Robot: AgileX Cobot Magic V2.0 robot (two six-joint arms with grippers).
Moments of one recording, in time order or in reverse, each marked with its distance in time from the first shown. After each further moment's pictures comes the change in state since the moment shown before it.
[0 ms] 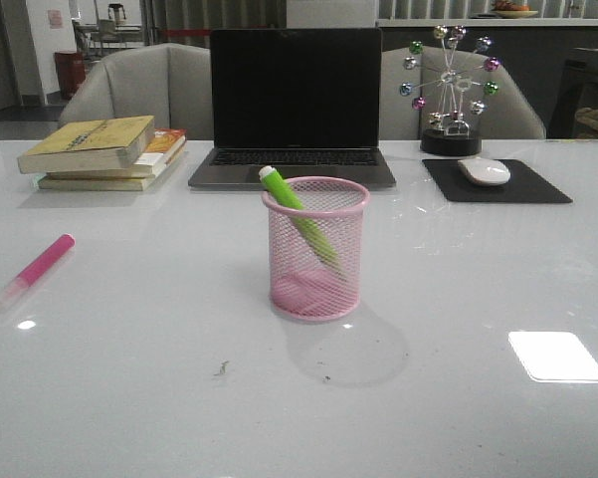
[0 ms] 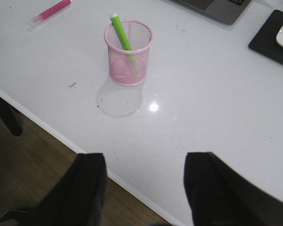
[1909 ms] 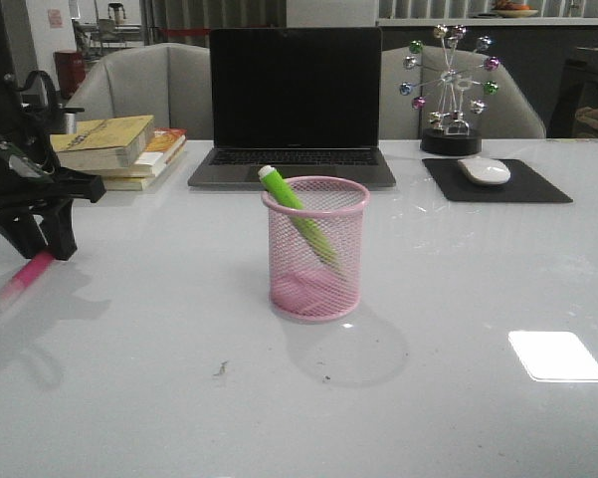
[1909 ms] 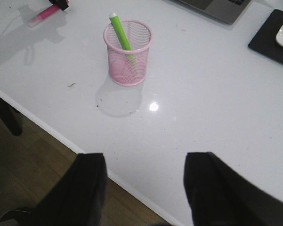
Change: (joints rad) left arm 0.306 1.363 -0.837 -0.032 0.125 -0.007; right arm 0.000 0.000 0.000 0.000 0.002 0.000
